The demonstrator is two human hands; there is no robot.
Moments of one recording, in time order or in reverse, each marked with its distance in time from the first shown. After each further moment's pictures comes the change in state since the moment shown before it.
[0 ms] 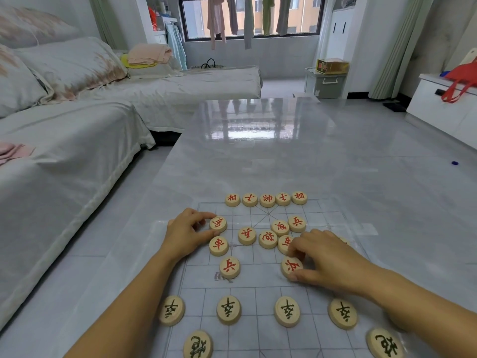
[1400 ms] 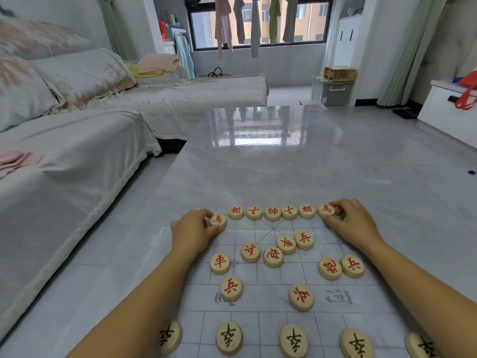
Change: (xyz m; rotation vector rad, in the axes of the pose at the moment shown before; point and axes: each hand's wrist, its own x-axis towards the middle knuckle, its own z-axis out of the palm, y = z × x) left_hand 0.038 0.015 0.010 0.180 0.136 -0.210; right_hand 0.075 0.121 0.019 0.328 0.475 0.525
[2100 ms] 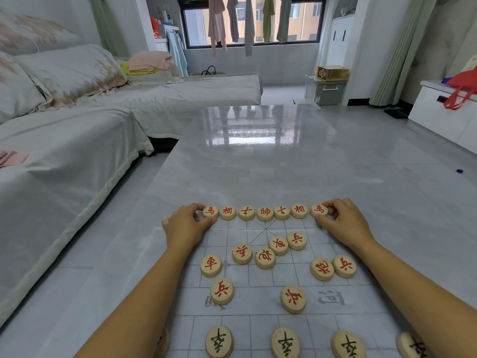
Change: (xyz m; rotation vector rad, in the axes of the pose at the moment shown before) left_hand 0.022 -0.004 0.018 -0.014 0.126 -0.037; right_hand 0.000 0.001 0.001 0.027 0.013 0.009
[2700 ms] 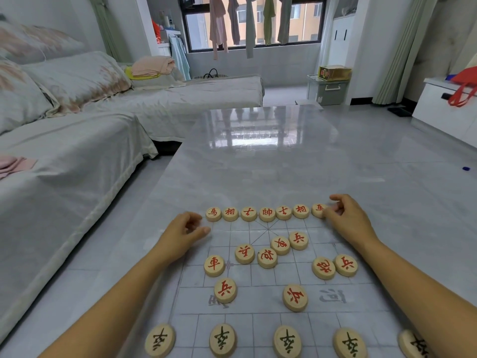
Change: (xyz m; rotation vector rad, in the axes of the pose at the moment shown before) left_hand -0.026 -0.013 -0.043 -0.312 -0.363 0.082; right_hand -0.004 -0.006 -0.005 0.248 0.030 0.107
